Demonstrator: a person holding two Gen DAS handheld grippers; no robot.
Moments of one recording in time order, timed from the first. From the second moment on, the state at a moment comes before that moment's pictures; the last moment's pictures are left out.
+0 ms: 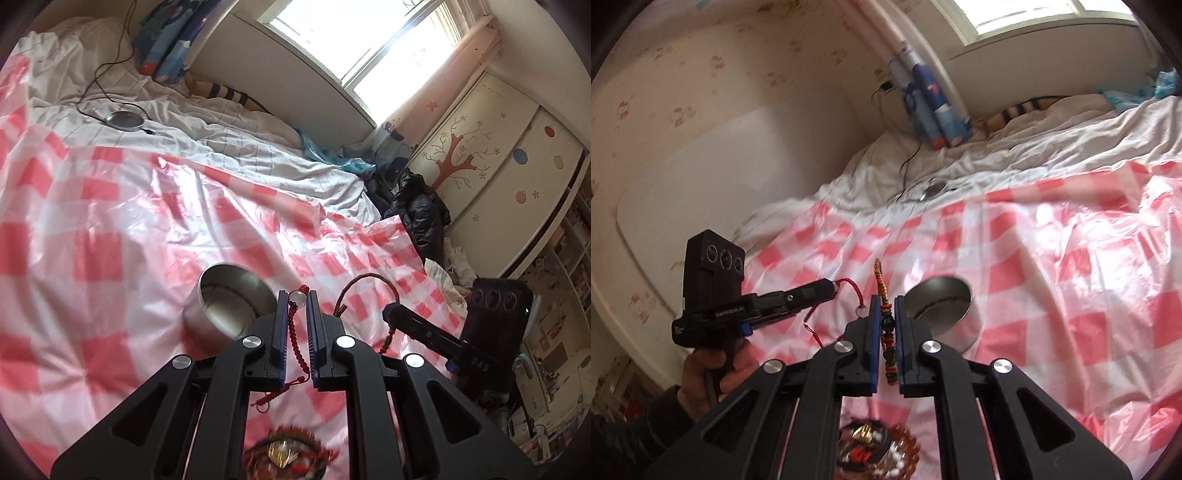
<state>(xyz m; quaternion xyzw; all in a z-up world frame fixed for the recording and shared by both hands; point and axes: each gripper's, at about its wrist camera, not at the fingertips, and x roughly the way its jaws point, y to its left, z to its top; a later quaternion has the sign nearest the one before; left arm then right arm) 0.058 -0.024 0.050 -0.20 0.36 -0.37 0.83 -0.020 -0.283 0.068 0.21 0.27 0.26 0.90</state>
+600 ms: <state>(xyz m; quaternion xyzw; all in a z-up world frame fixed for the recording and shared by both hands) 0.109 -0.038 0.037 -0.09 0.39 -0.21 0.89 0.071 -0.274 0.029 0.26 0.34 0.25 0.87</state>
